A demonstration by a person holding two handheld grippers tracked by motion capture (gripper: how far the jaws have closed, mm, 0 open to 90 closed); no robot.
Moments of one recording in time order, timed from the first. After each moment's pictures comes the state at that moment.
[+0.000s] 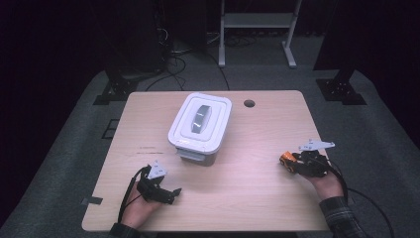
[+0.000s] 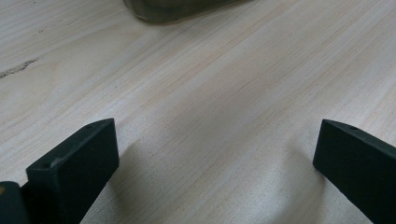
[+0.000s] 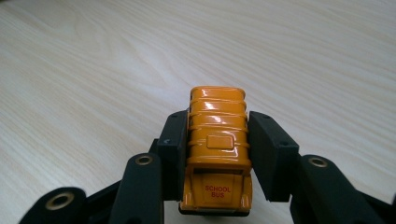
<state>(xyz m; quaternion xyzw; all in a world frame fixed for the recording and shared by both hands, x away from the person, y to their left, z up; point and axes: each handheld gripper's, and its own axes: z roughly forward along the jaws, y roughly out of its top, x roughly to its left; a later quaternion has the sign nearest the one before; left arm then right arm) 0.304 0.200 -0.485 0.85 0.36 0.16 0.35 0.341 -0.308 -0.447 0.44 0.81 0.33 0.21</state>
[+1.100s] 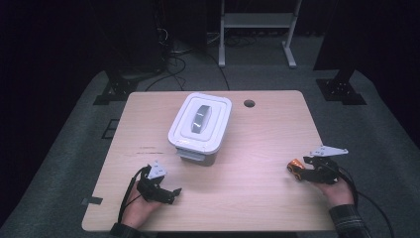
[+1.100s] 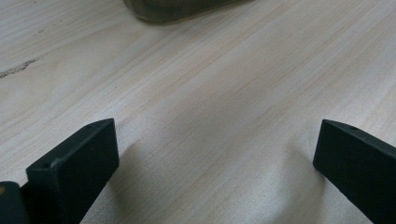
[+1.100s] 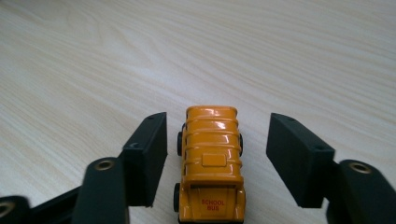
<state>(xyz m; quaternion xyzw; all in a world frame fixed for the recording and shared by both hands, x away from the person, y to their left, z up) 0.304 0.199 -0.484 0.85 0.36 0.16 0.35 0.324 -0.332 -0.451 0.46 0.79 0.34 0.21</state>
